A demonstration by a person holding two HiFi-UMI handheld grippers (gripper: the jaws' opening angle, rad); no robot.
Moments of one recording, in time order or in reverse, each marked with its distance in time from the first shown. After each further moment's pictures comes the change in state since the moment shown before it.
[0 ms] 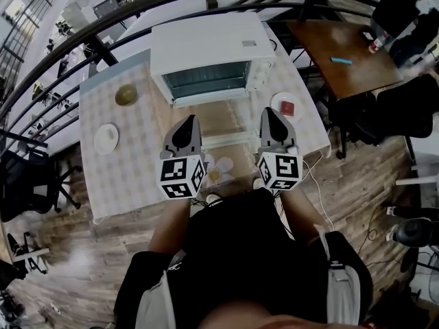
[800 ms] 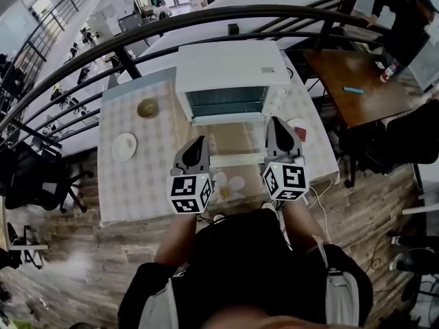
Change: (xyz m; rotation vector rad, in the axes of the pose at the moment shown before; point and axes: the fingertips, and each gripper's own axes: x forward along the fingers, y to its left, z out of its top) left arm -0.029 0.015 0.007 0.022 -0.027 0.057; right arm 0.017 0.027 0.052 0.036 -0.094 0.072
